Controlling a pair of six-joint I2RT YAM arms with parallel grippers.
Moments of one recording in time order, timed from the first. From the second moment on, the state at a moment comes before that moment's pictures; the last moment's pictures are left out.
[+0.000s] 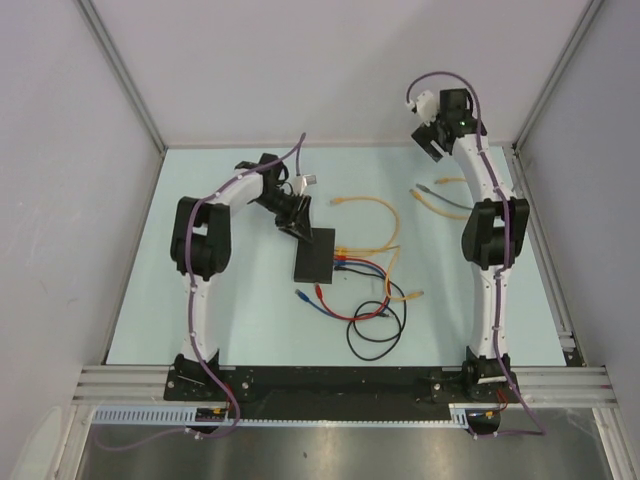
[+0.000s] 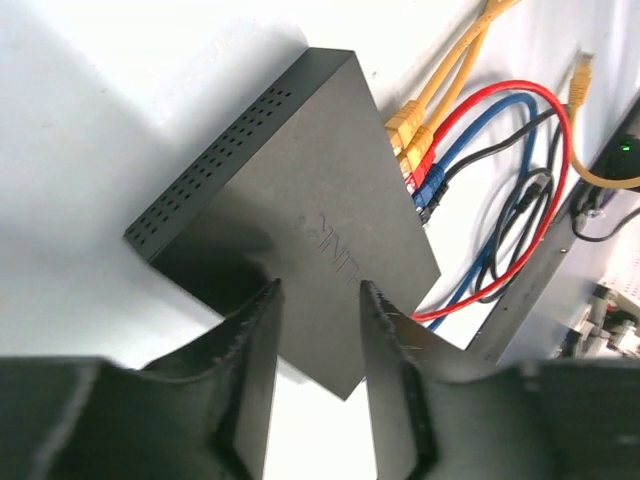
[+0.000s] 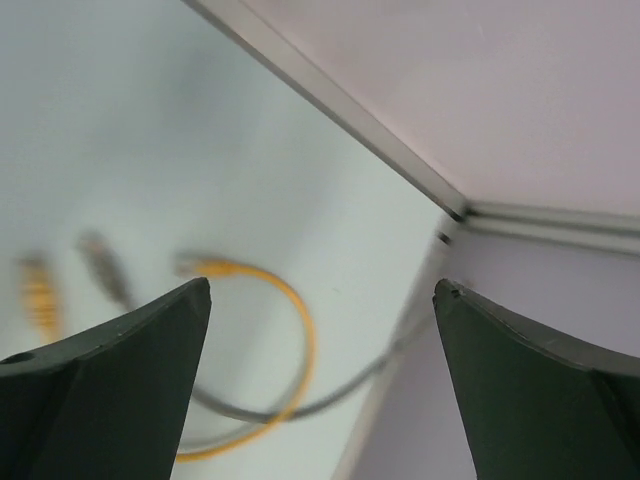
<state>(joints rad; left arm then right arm) -0.27 2.25 1.77 -0.94 0.77 0.17 0.09 2.37 2.31 -0.62 0.22 -0.82</state>
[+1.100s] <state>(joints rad) -0.25 2.18 1.68 -0.99 0.78 0.14 0.32 2.41 2.03 -0.98 -0.94 -0.32</state>
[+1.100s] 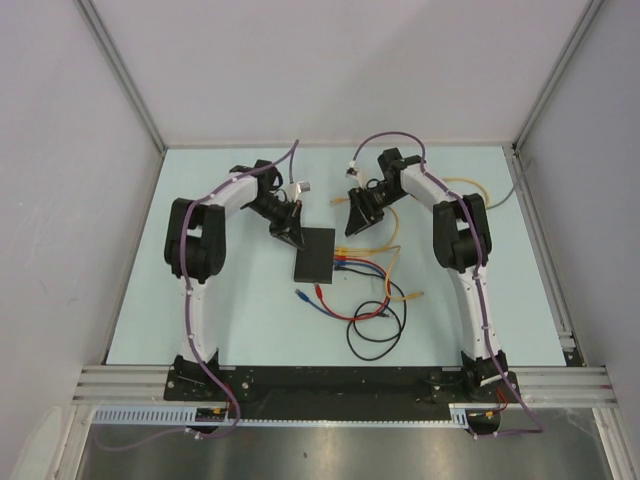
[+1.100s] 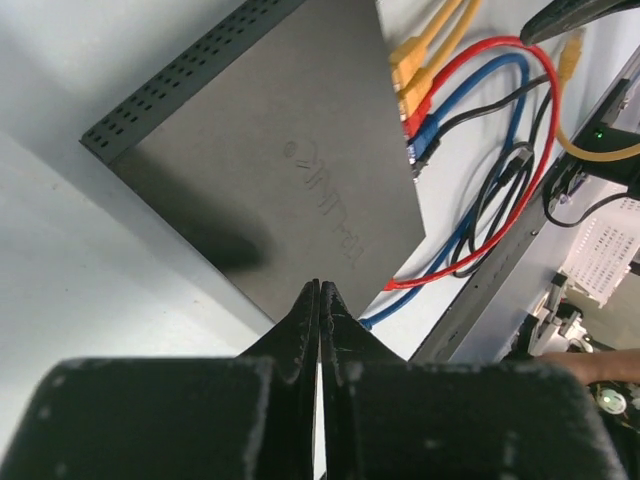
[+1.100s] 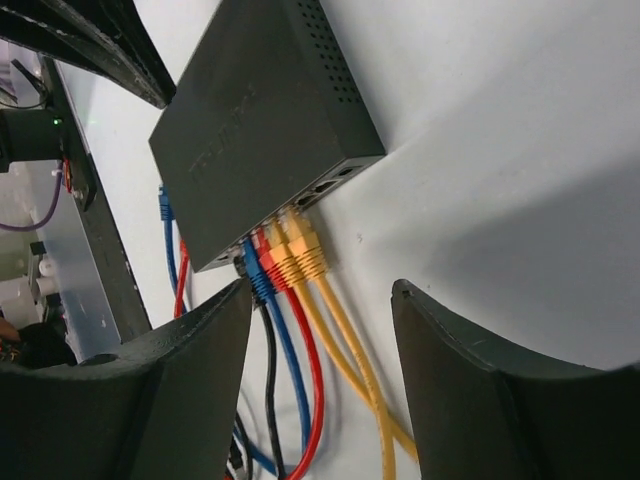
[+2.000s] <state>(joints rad) -0.26 2.22 1.68 -0.99 0.74 0.14 0.39 2.54 2.09 -1.05 -1.03 -0.39</state>
